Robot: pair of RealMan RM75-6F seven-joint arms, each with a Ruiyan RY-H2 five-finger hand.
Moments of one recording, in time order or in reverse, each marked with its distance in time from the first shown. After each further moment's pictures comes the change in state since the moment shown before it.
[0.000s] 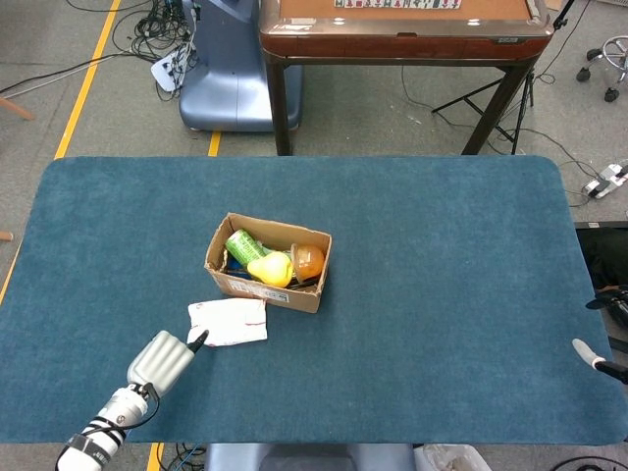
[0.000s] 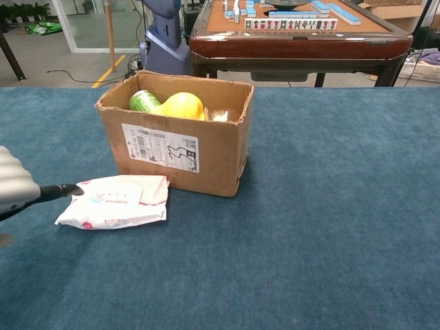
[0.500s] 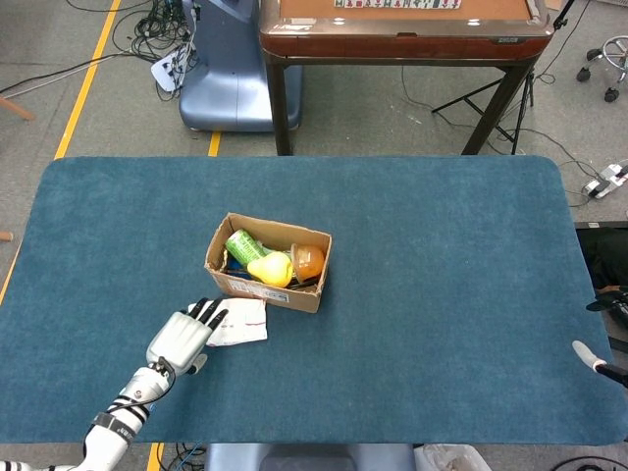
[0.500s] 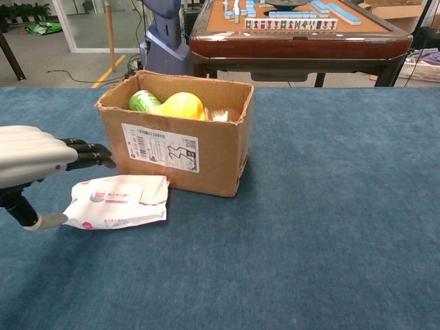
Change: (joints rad) left arm -0.042 -0.078 -0.162 0.022 -0.155 -0.040 -0.198; right arm -0.012 0.007 -0.005 -0.011 -0.028 0.030 0.006
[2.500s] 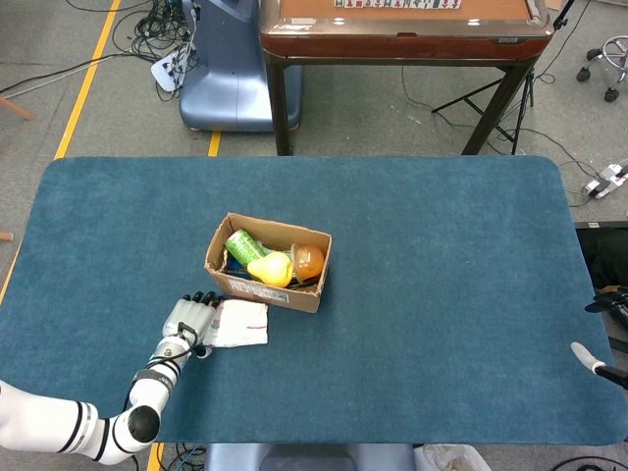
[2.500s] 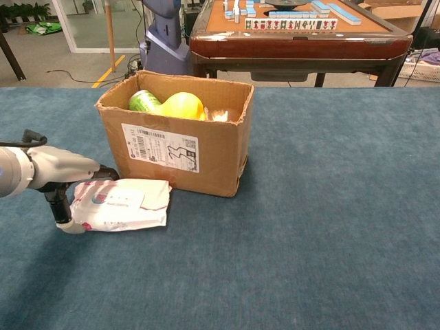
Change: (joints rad) left arm -0.323 -0.150 -0.036 0.202 -0.660 -0.035 -0.039; right arm -0.002 0.009 -0.004 -0.008 -0.014 0.004 0.011
